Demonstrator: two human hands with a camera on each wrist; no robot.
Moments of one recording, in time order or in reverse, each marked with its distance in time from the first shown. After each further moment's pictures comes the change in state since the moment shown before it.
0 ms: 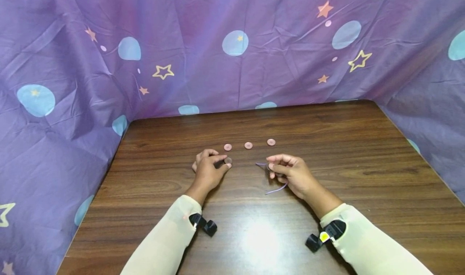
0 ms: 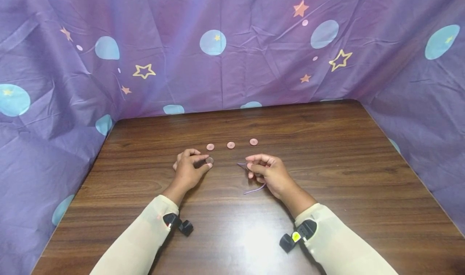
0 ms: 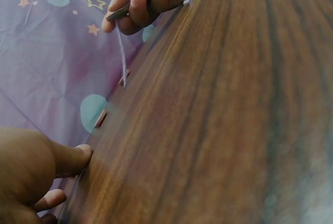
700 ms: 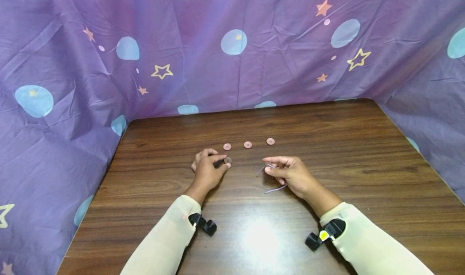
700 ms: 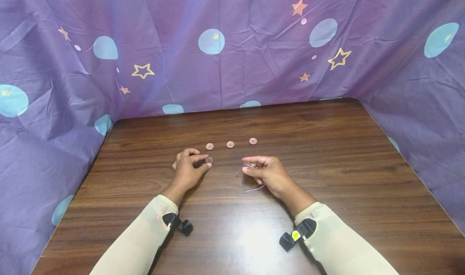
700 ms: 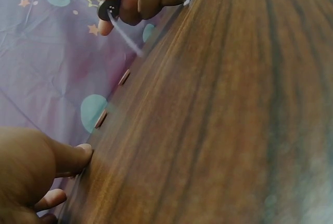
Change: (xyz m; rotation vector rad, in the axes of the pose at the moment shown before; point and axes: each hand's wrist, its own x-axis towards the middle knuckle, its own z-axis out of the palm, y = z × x) left_hand 0.001 -0.001 0.000 0.016 -0.005 0.008; right_hand 0.001 0.004 0.000 -0.091 -0.058 -0.071
